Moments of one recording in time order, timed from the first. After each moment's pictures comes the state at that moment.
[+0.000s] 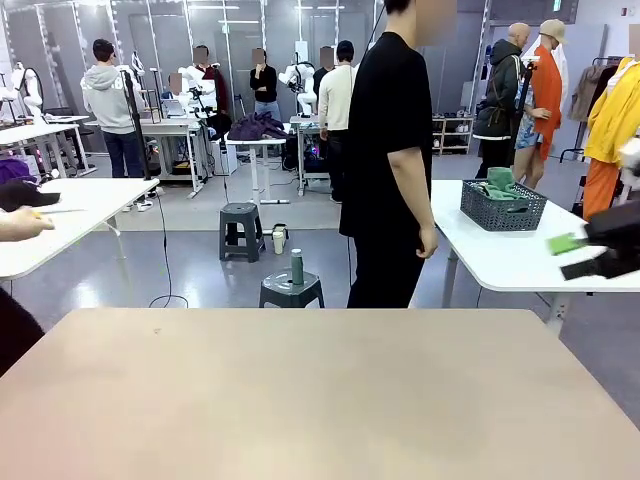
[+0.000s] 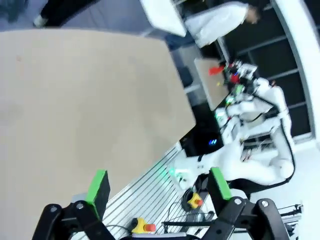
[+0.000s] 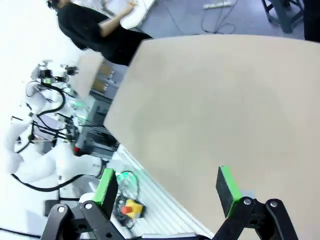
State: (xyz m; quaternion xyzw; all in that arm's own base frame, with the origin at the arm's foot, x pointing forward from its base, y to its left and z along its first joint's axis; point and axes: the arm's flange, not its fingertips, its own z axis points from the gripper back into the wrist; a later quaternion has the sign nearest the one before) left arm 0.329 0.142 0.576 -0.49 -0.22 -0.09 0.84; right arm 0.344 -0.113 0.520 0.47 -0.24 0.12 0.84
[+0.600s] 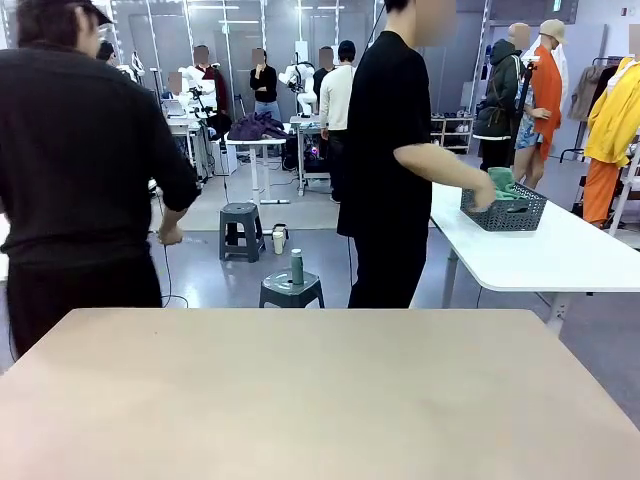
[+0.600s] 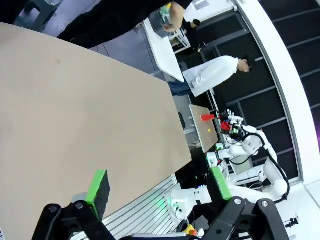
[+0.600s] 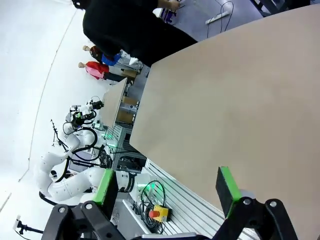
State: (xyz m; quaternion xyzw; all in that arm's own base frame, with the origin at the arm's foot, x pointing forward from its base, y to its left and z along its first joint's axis) left arm 0.263 0.241 0.511 -0.52 -0.30 0.01 0.80; right arm 0.288 -0.222 0.479 0.54 -0.24 0.00 0.81
